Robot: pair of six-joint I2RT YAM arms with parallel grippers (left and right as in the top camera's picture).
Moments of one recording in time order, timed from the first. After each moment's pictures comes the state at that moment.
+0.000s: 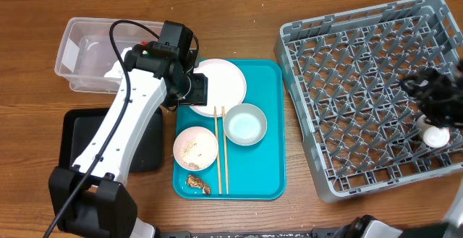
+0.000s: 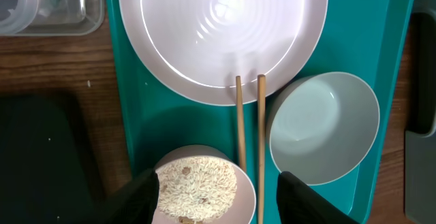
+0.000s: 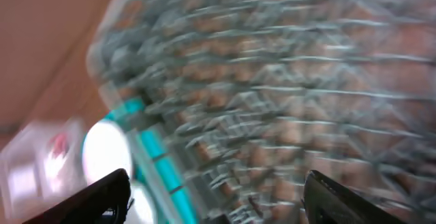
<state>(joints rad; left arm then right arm) -0.27 1.69 1.49 -1.15 0.14 -0.26 -0.54 1.39 1.34 -1.09 -0.56 0.16</state>
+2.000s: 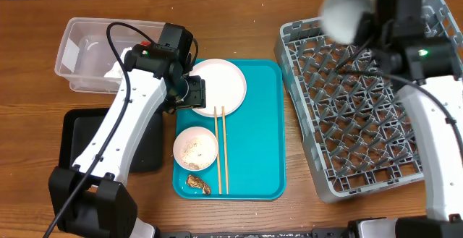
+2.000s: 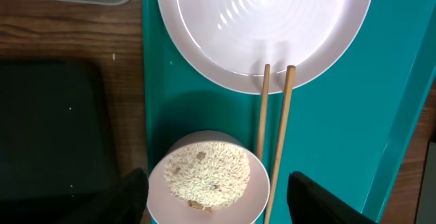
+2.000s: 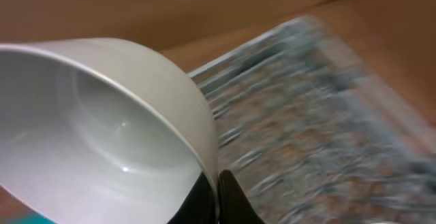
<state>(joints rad) -0.27 1.69 1.49 -1.20 0.07 -0.34 0.08 1.56 1.69 -0.89 0.43 0.31</state>
